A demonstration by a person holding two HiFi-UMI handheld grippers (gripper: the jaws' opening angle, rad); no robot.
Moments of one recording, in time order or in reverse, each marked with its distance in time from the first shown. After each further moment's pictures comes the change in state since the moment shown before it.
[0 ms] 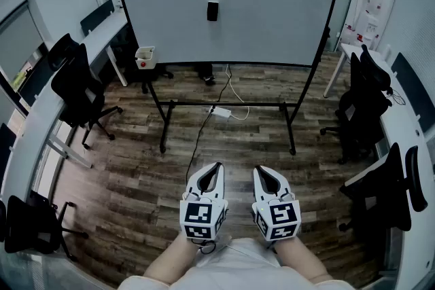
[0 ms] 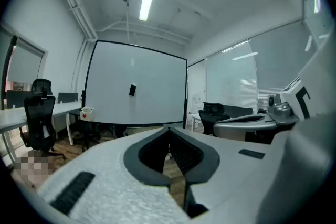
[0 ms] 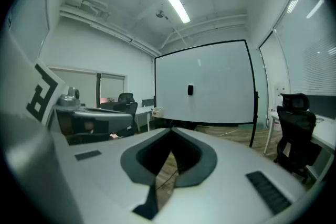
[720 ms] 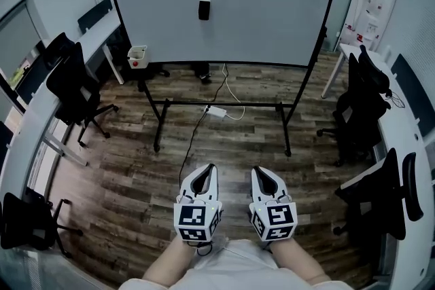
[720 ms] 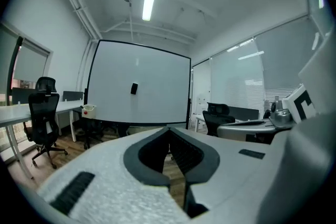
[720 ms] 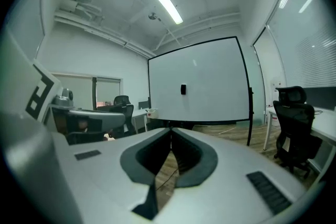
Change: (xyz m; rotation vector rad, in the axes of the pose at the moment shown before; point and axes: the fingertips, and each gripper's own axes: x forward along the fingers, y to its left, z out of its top) left arm 0.027 -0.019 -0.007 -0.036 0.001 0.054; right arm 0.003 -0.049 -0.014 0.057 -0.014 -0.012
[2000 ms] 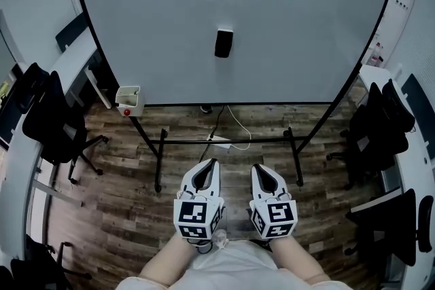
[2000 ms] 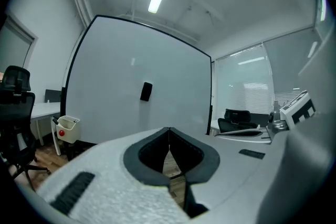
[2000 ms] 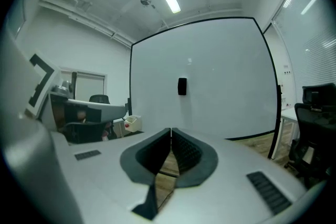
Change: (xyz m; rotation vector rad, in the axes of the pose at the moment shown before) left arm 0.268 0.235 0.080 0.000 -0.041 -0.103; right arm 0.351 -0.021 0.066 -0.005 -0.015 -0.086
